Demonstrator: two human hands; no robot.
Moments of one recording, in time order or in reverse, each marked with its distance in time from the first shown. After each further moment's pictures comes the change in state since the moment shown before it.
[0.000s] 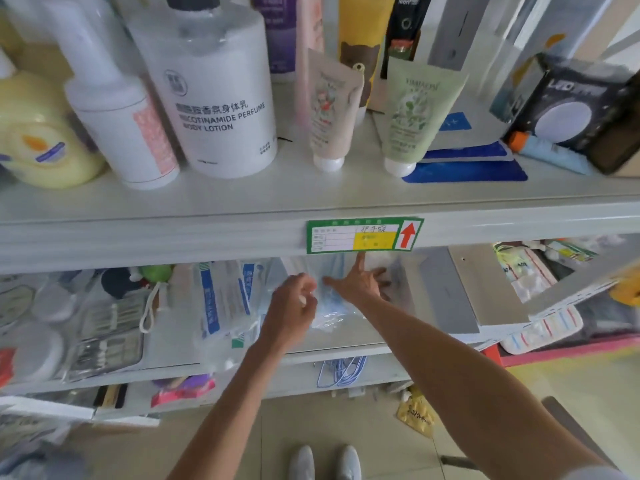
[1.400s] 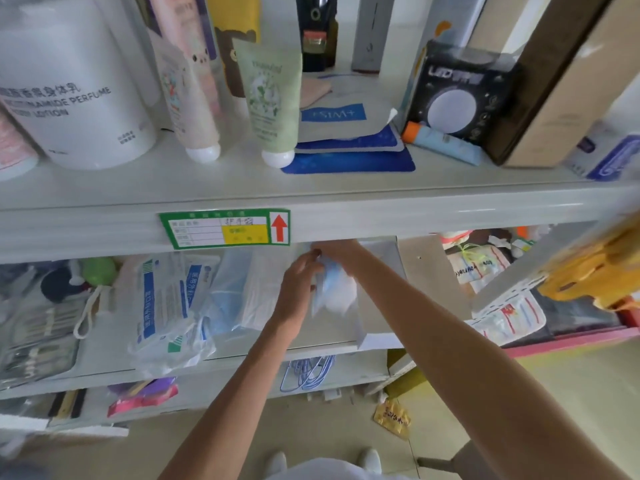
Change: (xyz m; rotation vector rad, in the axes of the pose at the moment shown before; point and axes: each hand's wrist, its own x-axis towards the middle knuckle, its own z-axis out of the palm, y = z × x) left_hand 0.037 0.089 0.101 -0.733 -0.023 -0.325; right_hand -0.005 0.023 -0.122 0.285 -0.216 -0.107
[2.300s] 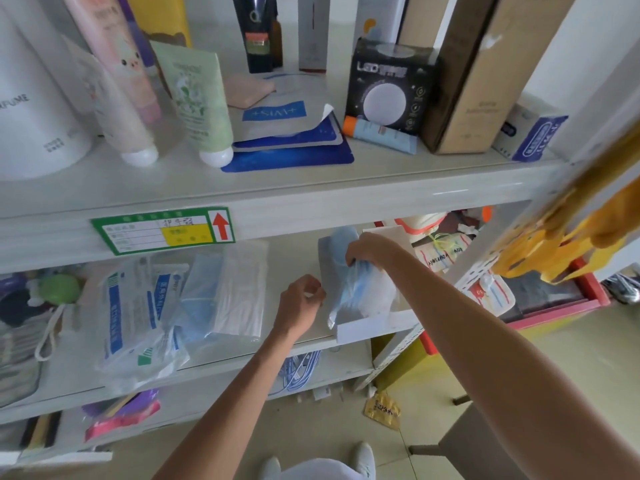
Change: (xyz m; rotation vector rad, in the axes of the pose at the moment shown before) left_hand 0.005 -0.050 0.036 0.596 -0.051 0.083; right_hand -0.013 0.070 -0.081 -0.293 0.096 0.085
